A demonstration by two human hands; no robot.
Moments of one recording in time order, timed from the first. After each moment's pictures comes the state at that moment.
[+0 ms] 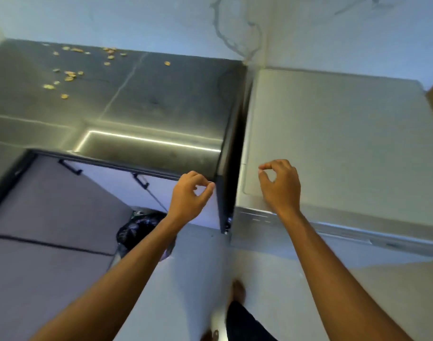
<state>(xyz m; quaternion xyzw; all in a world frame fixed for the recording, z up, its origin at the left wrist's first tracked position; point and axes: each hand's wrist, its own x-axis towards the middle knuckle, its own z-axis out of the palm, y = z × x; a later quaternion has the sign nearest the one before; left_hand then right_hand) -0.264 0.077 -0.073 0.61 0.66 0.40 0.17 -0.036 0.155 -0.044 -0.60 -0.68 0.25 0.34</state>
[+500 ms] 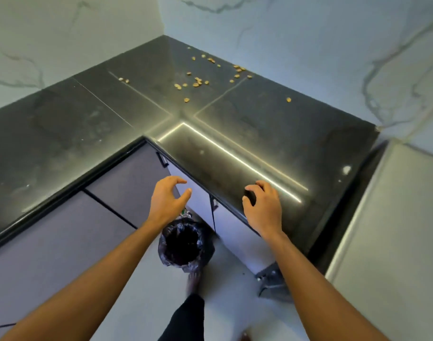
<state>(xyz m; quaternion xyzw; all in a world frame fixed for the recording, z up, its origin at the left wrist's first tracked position) -0.499 0.025 -0.082 0.36 0.85 0.36 0.07 -0.291 0.205 -0.077 -0.40 -0.86 0.28 0.17</state>
